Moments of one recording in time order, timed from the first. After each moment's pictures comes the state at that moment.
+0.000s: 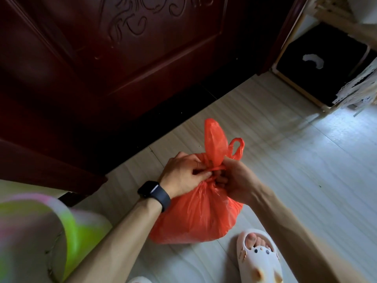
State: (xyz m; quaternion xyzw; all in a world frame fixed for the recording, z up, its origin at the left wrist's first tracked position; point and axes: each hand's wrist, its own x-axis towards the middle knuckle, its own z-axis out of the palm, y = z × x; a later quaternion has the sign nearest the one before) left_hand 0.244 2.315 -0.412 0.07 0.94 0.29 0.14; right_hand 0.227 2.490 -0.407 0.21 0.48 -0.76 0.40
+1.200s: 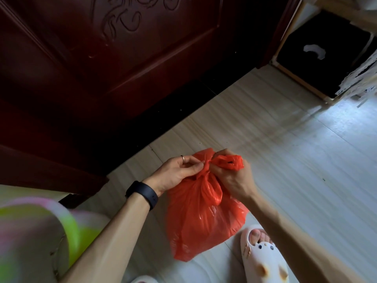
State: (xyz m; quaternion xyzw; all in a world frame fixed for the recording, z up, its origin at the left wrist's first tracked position) left_hand 0.247 2.297 -0.406 -0.09 0.68 0.66 0.31; right_hand 0.242 2.490 -0.423 0.01 0.83 -0.55 0.09
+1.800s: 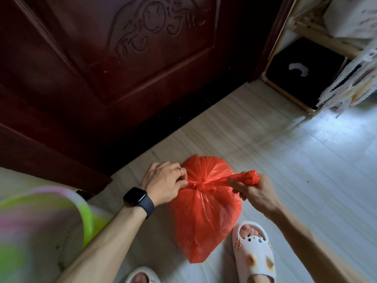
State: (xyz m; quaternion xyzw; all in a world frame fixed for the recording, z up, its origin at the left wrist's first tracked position) left_hand 0.290 2.281 -0.397 0.12 0.98 0.14 0.08; right_hand 0.285 2.555 -0.384 0.06 0.81 -0.55 0.20
